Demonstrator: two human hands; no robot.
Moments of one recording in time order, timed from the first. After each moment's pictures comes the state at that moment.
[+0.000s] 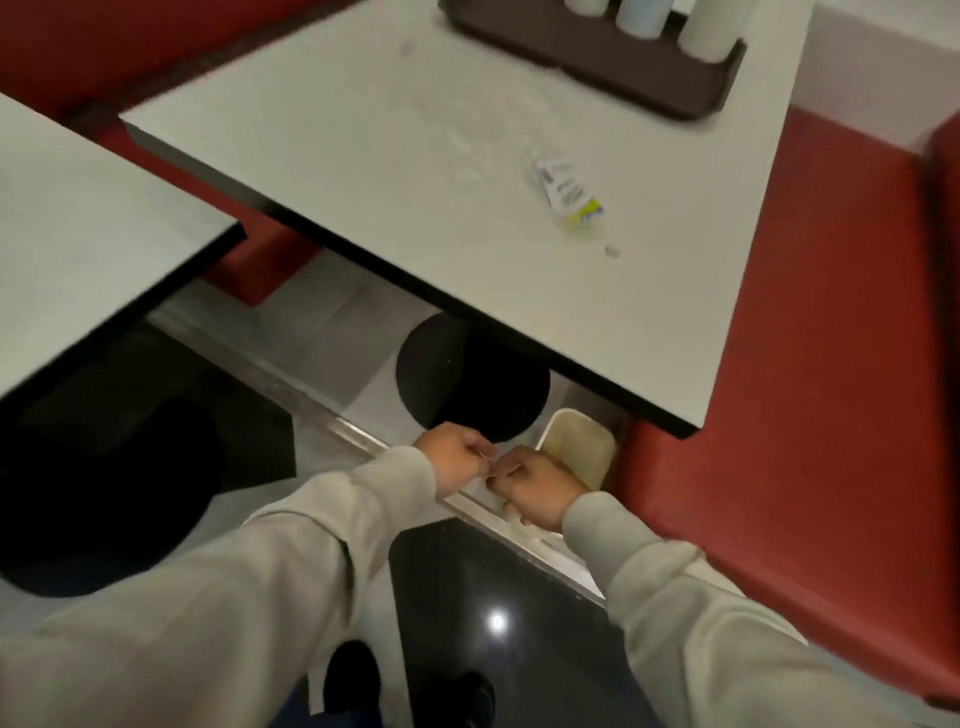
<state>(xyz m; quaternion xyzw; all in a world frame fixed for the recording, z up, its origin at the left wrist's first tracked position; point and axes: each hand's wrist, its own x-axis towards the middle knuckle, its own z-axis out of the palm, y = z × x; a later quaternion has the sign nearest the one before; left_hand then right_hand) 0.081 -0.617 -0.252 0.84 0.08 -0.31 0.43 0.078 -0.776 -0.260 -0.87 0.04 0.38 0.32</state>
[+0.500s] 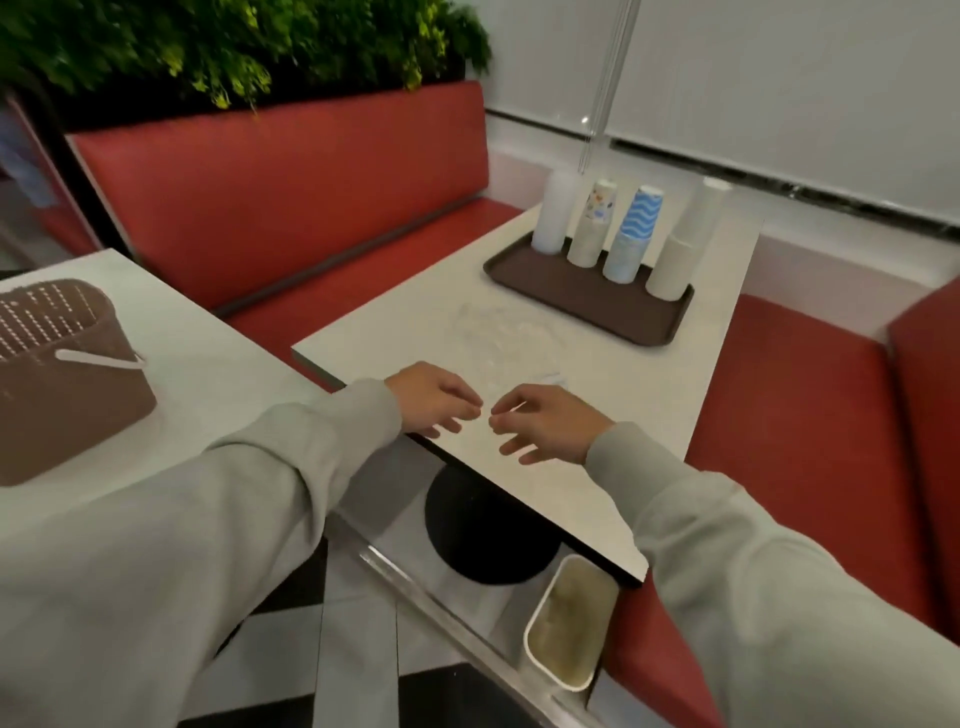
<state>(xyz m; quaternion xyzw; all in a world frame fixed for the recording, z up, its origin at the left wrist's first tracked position) 0.137 -0.533 0.040 0.86 0.05 -0.18 0.48 0.158 -0.727 0.042 -0.84 -0.11 0.28 0.44</state>
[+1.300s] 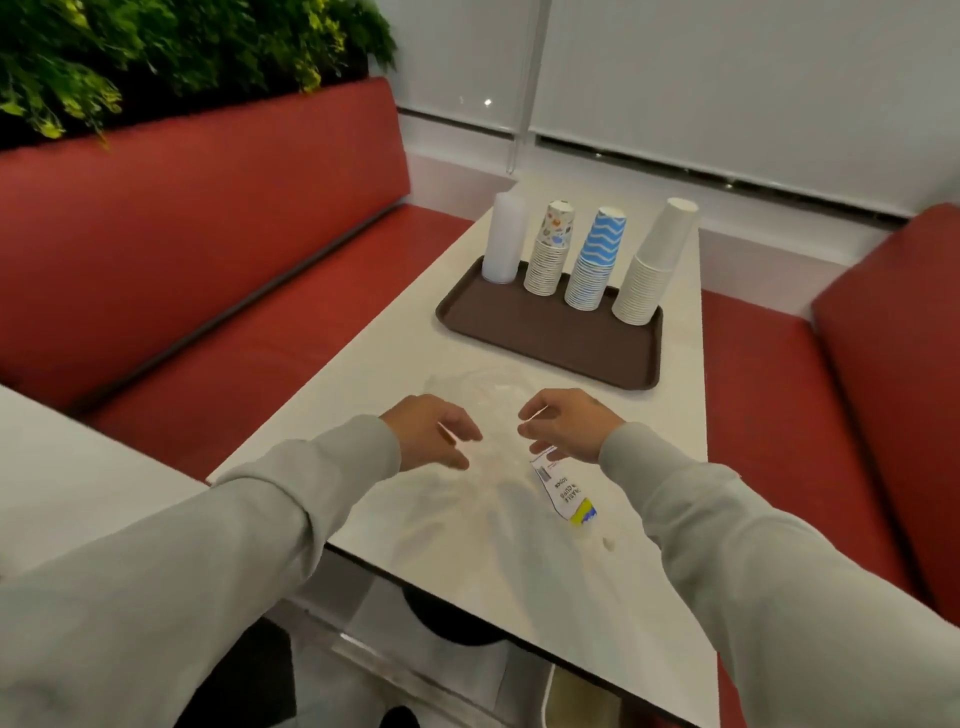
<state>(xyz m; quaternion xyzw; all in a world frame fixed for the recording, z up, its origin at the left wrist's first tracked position) 0.317 -0.490 0.011 0.90 -0.11 -0.19 0.37 0.322 -0.719 0.033 -0.89 0.00 0.20 0.41</state>
